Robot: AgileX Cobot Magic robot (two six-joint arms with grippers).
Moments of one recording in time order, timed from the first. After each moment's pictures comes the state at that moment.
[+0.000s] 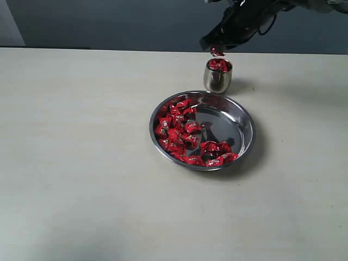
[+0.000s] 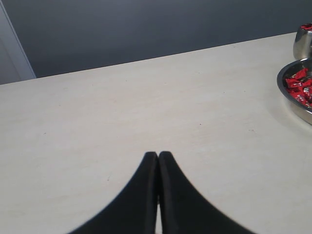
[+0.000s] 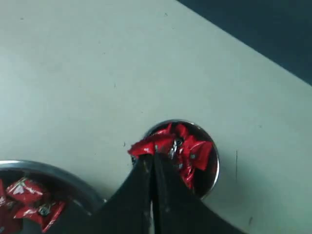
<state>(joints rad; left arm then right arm) -0.06 0.00 0.00 0.14 0.31 -0.05 0.27 2.18 -1.86 0.24 0.73 -0.46</state>
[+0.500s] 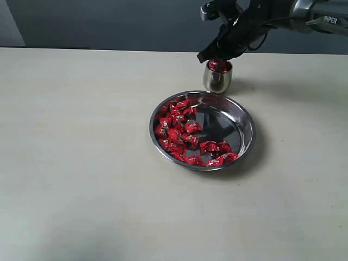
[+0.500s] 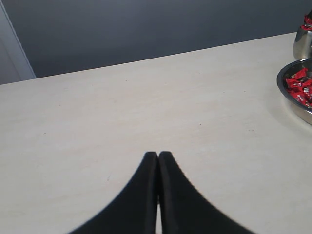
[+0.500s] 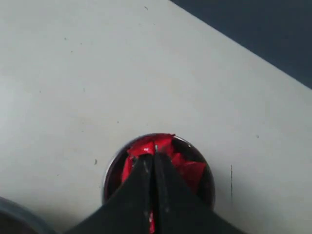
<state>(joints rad) -0.06 0.00 0.00 0.14 0.31 -0.05 0.27 2.28 -1.86 0.19 0.60 -0.44</state>
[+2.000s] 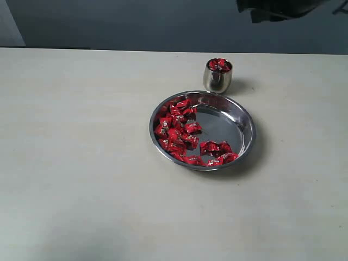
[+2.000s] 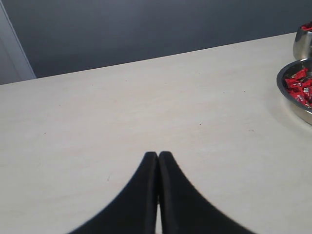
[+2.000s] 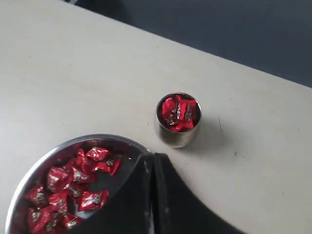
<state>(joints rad) -0.06 0.00 0.00 0.14 0.31 -0.05 0.24 1.57 -1.35 0.30 0.63 -0.32</state>
